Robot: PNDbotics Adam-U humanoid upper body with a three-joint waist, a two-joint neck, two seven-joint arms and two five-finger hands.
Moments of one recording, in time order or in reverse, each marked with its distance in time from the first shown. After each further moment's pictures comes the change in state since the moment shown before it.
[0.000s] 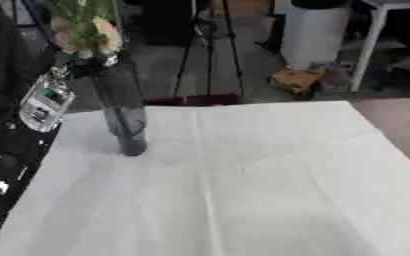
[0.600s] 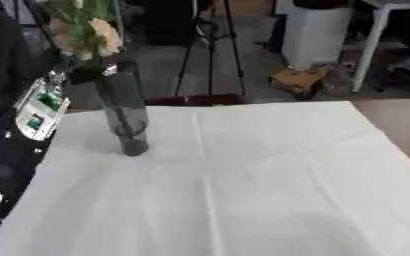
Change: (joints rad) left arm 0.091 0.018 -0.013 -0.152 -0.032 -0.019 -0.088; right arm 0.002 0.009 -0.004 0.001 0.000 0.001 -0.001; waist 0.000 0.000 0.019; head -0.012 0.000
